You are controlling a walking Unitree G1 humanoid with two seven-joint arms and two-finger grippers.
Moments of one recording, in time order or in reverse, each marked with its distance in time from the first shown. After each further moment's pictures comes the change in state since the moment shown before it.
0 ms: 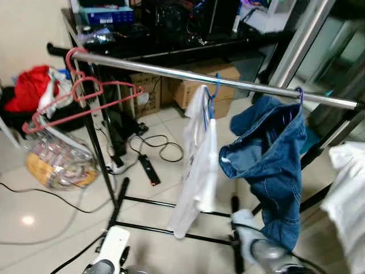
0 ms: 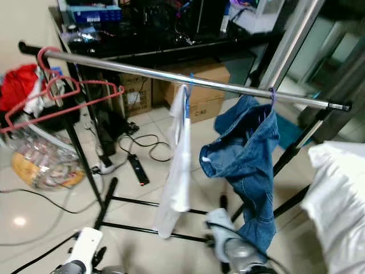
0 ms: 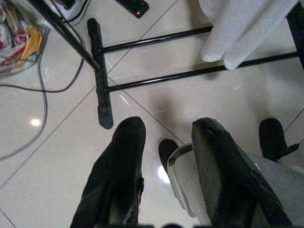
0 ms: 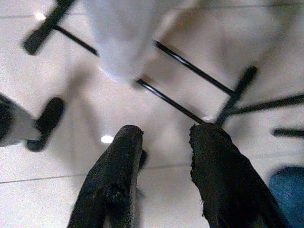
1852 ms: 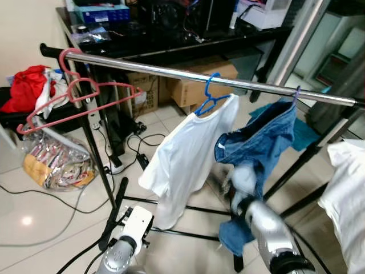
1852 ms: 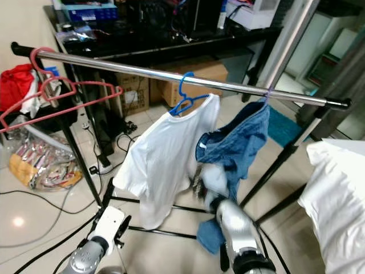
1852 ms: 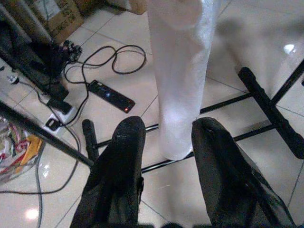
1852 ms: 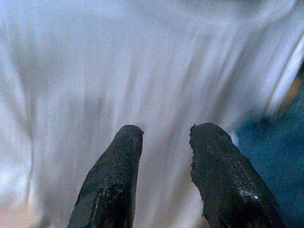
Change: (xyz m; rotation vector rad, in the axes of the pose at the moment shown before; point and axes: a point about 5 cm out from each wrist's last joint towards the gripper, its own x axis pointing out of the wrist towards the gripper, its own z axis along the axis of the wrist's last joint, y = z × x) left arm 0.008 -0.022 0.064 0.101 -0.364 -0.018; right arm -0.046 -0.004 0.139 -0.027 -0.899 0.015
